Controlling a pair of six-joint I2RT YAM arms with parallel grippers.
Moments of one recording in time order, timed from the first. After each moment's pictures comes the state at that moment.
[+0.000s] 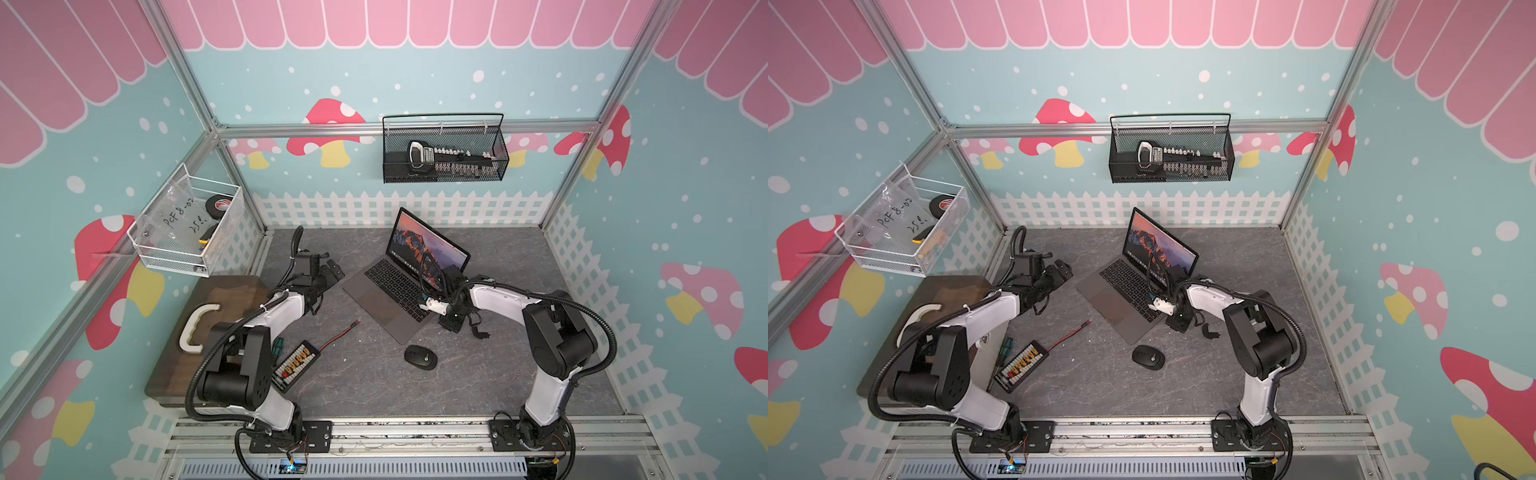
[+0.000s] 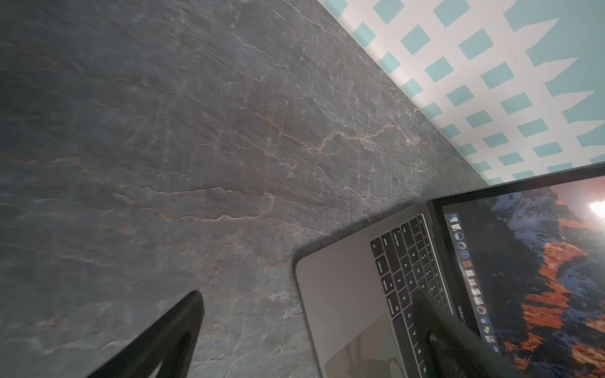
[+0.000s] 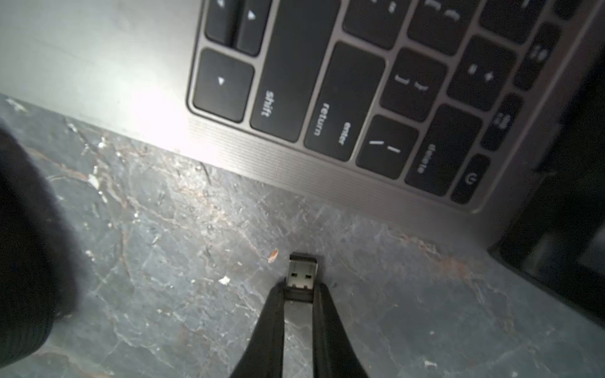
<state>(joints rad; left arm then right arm) -0.11 1.64 0.97 -0.05 0.03 -0.76 0.49 1.82 1.13 -0.69 -0.09 -0.59</state>
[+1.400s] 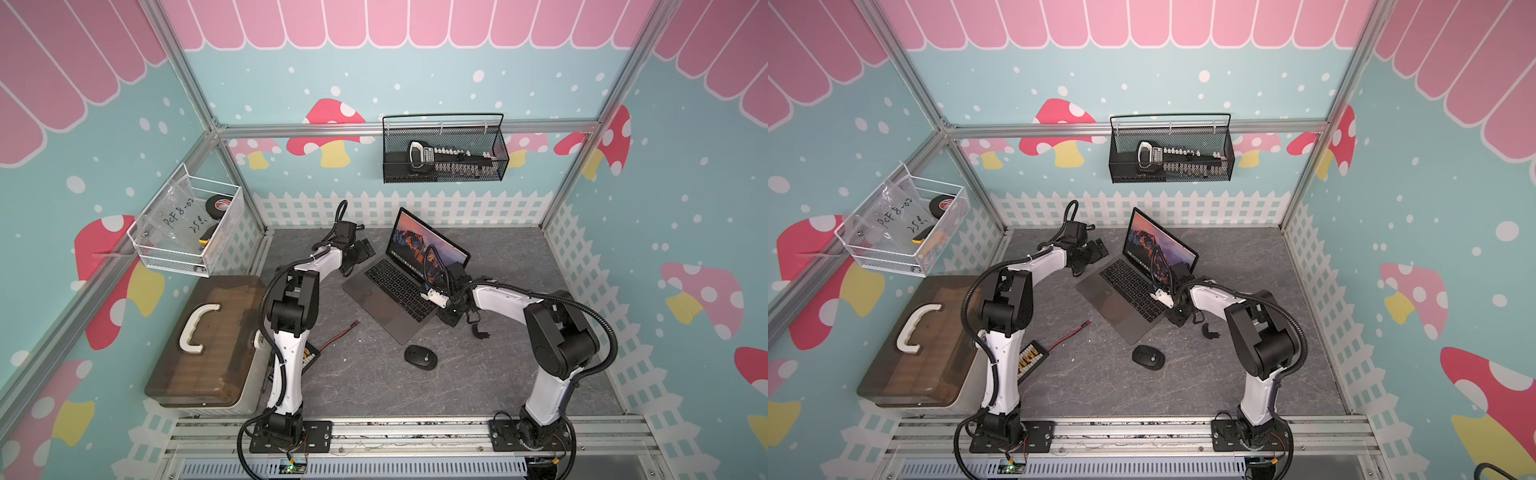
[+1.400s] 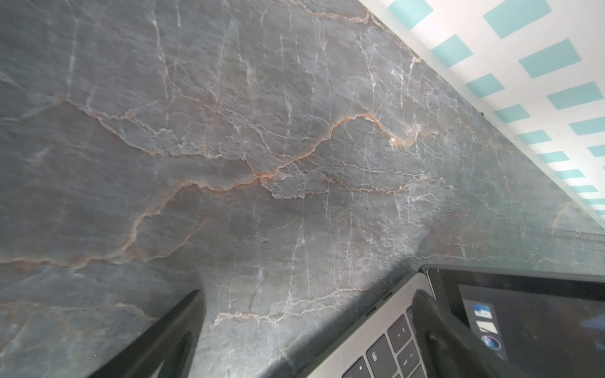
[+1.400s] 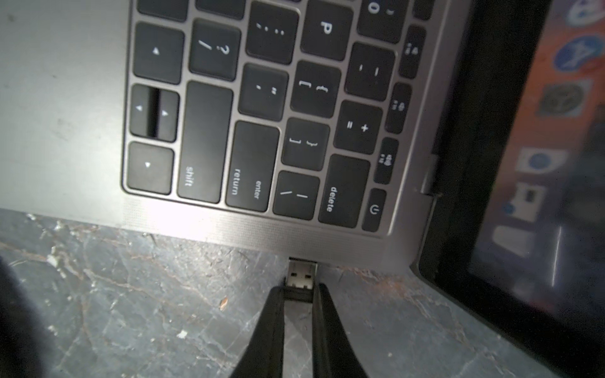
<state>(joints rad) -0.20 2.30 1.75 -0.36 0.09 -0.70 0.47 1.83 1.13 -0.55 -0.09 -0.50</state>
